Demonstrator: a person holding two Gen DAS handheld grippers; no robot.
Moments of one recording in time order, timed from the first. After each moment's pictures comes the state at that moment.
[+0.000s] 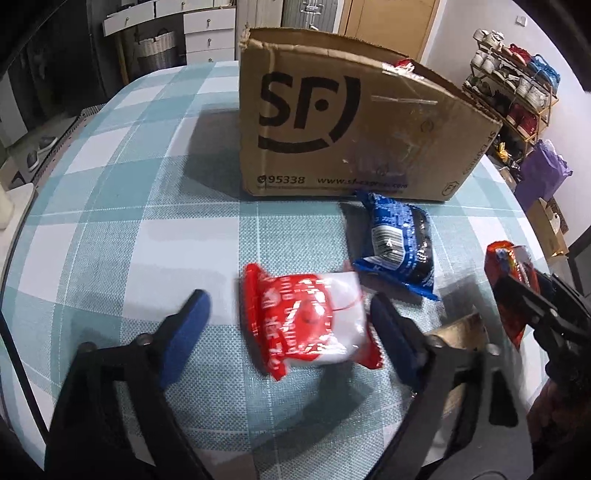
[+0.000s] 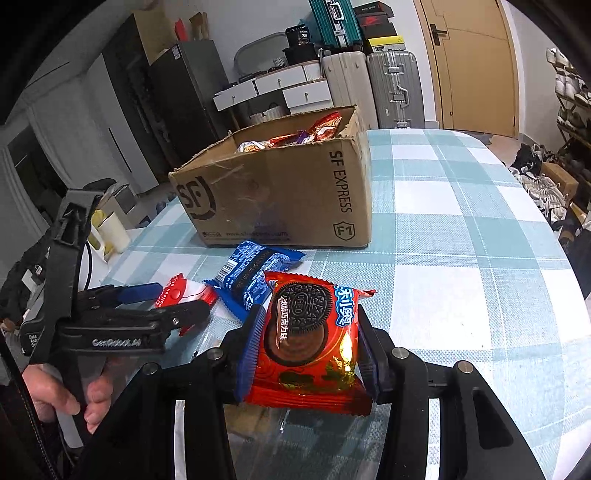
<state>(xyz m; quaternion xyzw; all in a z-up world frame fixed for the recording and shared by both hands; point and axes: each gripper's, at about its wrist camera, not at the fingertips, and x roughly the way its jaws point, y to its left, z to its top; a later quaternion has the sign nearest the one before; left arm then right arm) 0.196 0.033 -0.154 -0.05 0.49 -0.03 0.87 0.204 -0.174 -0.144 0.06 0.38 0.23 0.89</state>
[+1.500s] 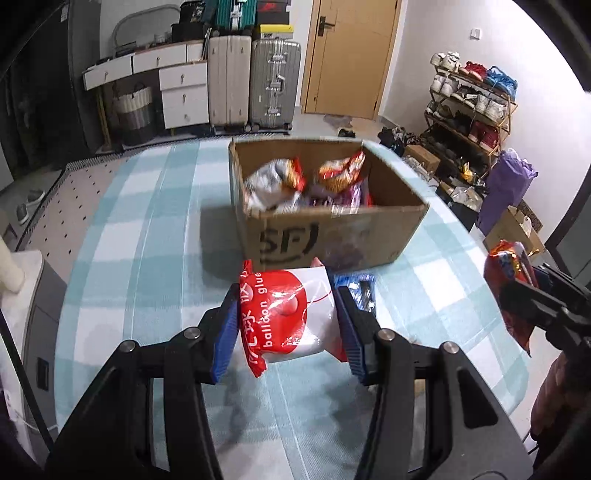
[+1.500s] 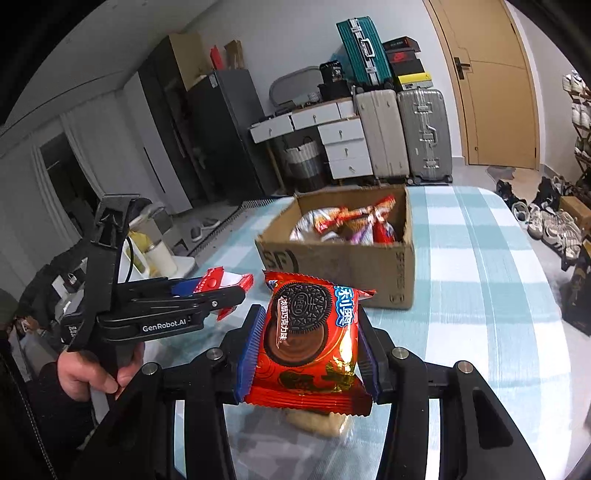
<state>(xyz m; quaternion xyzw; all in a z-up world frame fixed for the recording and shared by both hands) 0.171 0.048 -0.039 -0.02 0.40 -0.08 0.91 0.166 -0.160 -0.041 0.07 0.31 0.28 0.90</state>
